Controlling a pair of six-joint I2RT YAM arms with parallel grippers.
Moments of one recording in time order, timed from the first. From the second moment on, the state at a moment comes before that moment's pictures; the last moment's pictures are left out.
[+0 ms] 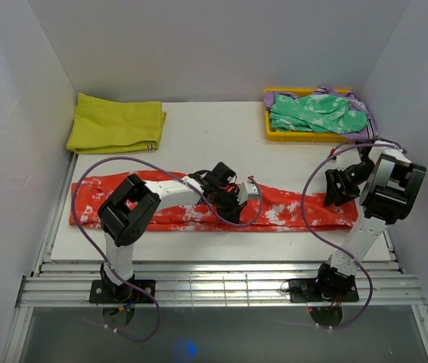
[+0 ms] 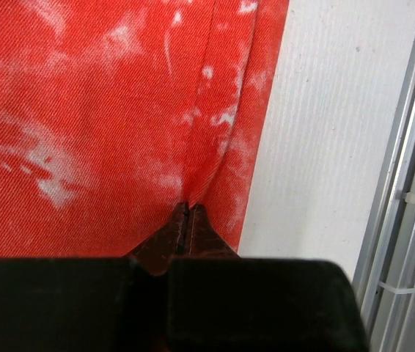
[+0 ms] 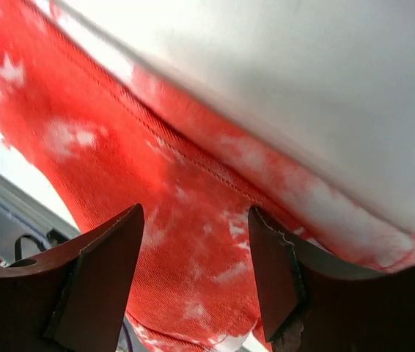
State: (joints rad) left arm -0.82 1.93 1.18 -0.28 0.54 0.34; right arm -0.40 2.02 1.41 -1.19 -0.45 -0.77
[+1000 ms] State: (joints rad) left arm -0.71 1.95 1.13 -0.22 0.72 0.23; right arm -0.46 2.00 1.44 -1.10 -0.36 -0.92
